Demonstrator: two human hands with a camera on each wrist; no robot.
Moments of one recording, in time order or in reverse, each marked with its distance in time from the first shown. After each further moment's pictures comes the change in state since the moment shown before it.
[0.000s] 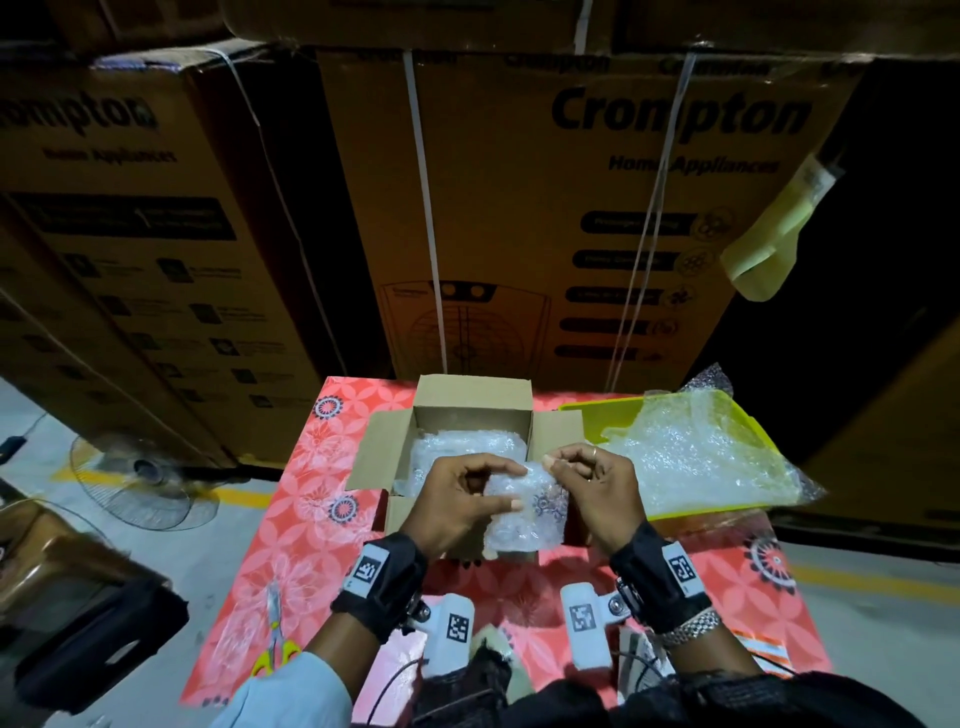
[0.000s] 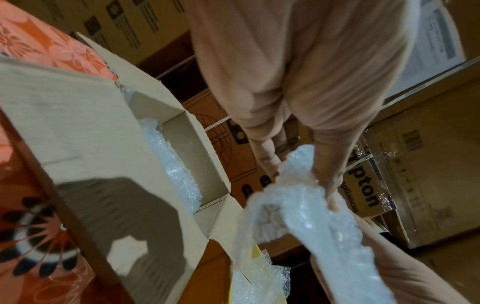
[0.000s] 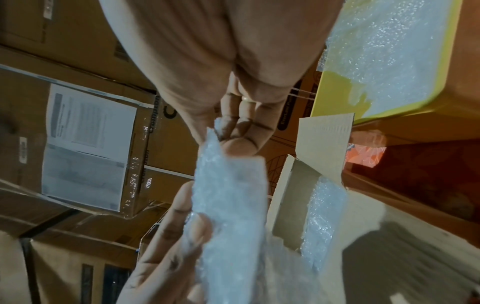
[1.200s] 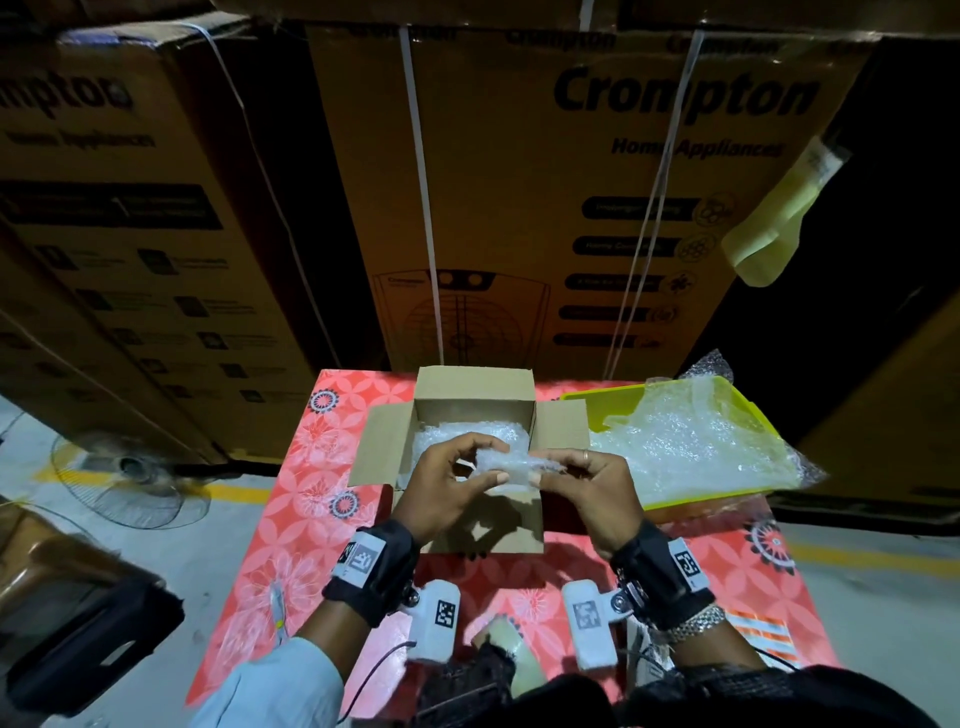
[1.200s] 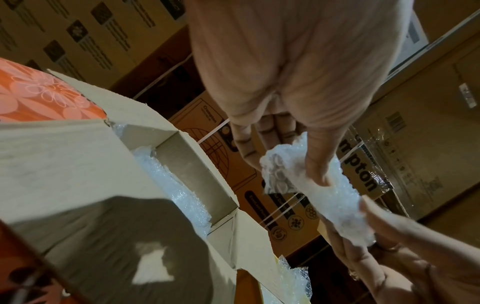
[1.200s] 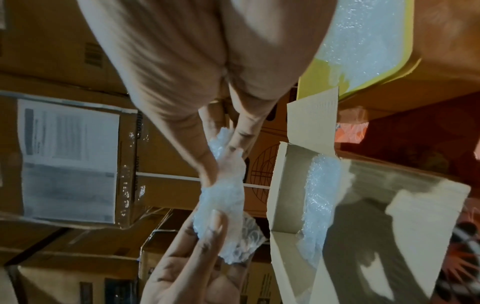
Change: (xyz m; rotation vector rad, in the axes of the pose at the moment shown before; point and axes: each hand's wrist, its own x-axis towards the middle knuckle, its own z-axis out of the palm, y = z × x) left_hand 0.012 -0.023 -0.033 0.234 0.027 0.050; right_hand -0.005 0.006 0.018 0.110 -0.031 0.158
